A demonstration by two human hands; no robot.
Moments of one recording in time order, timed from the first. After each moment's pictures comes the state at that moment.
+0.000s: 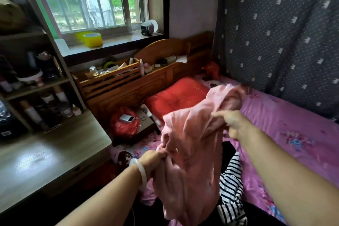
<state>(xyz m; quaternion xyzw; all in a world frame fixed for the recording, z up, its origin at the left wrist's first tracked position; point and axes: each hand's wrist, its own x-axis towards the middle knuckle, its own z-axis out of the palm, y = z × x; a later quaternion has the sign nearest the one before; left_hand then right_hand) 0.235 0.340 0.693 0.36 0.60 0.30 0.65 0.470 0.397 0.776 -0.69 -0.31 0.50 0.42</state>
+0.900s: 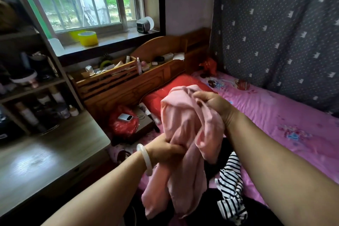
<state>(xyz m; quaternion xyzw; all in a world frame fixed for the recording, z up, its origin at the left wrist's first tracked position) 0.245 0.358 0.728 0.56 0.43 0.29 0.65 0.423 0.397 0.821 -0.41 -0.38 0.72 0.41</state>
